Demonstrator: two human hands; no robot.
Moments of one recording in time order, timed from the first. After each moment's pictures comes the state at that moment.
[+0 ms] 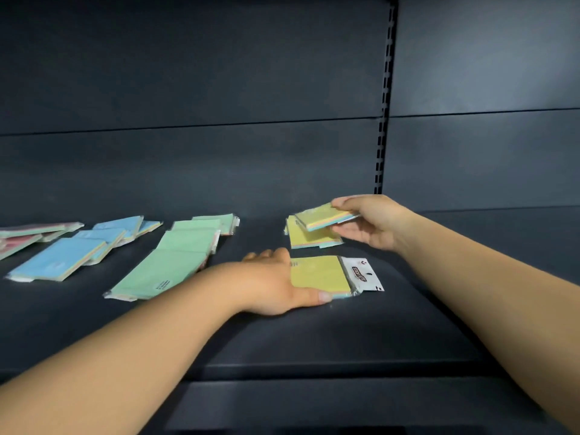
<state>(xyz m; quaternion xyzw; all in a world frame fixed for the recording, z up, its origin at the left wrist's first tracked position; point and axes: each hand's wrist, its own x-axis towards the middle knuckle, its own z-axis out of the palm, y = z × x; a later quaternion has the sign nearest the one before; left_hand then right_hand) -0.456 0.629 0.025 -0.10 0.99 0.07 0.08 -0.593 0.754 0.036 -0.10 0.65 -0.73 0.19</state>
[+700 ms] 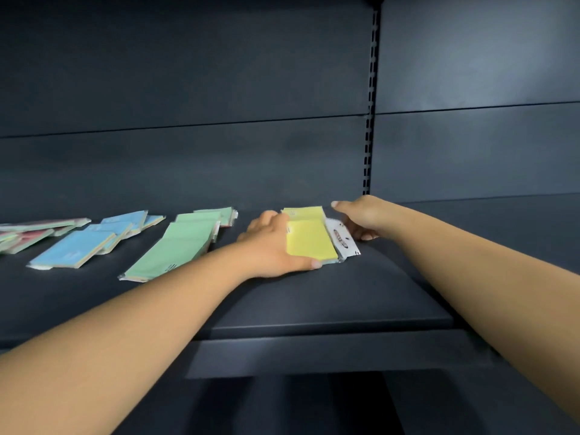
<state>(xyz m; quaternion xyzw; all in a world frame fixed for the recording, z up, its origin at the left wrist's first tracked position) -0.465 0.630 0.023 -0.08 0.98 0.16 -0.07 -0.575 0.769 0.037 -0.14 0.90 -0.39 0.10</state>
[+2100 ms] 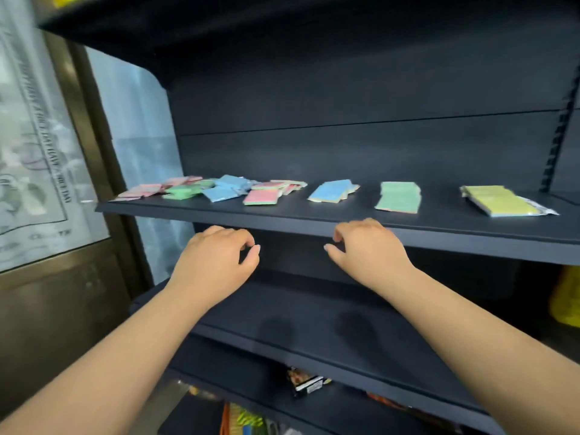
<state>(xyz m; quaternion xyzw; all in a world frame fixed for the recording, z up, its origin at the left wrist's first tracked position) -0.047 0.451 0.000 -0.21 0.92 -0.06 -0.32 -0.202 0.602 0.002 -0.46 0.85 -0.14 -0.21</state>
